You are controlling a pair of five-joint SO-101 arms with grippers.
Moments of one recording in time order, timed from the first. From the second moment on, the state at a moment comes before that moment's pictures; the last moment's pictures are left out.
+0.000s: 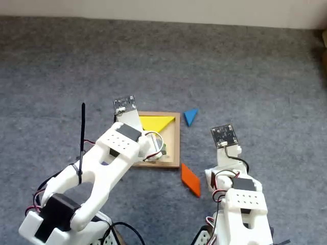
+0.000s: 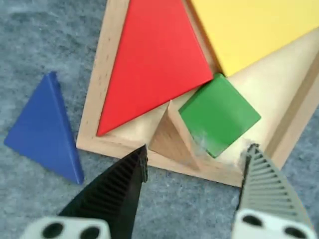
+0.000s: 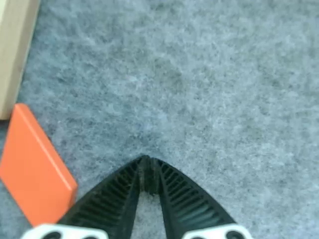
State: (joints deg) left arm 22.6 -11.6 45.3 55.9 51.9; right arm -1.4 -52.9 86.6 39.4 21.1
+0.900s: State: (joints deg) left arm 22.6 -11.7 49.0 47.5 51.9; right arm -1.4 -52.9 86.6 39.4 21.1
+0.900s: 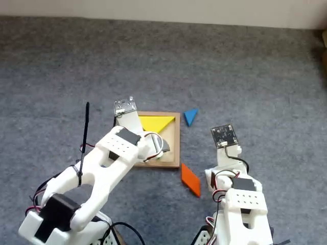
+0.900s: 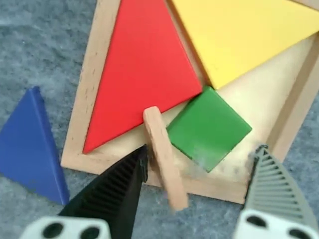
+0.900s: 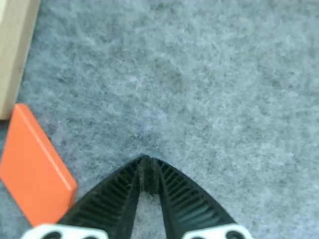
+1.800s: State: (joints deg) left arm 22.8 -18.9 48.7 59.8 51.9; right arm -1.4 -52.9 86.6 39.4 21.1
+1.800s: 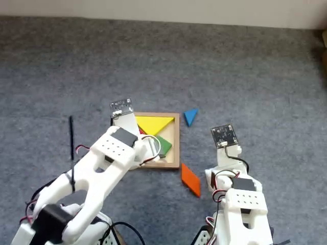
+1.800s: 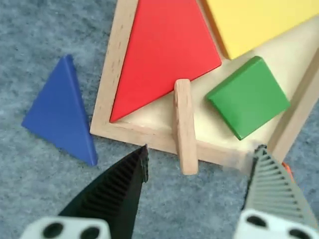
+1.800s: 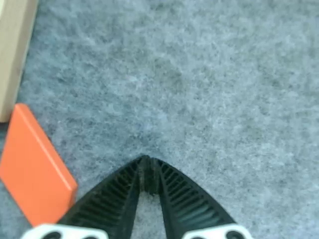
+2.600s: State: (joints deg) left arm 18.1 -30.7 52.8 48.3 51.9; right arm -1.4 -52.9 86.6 39.4 21.1
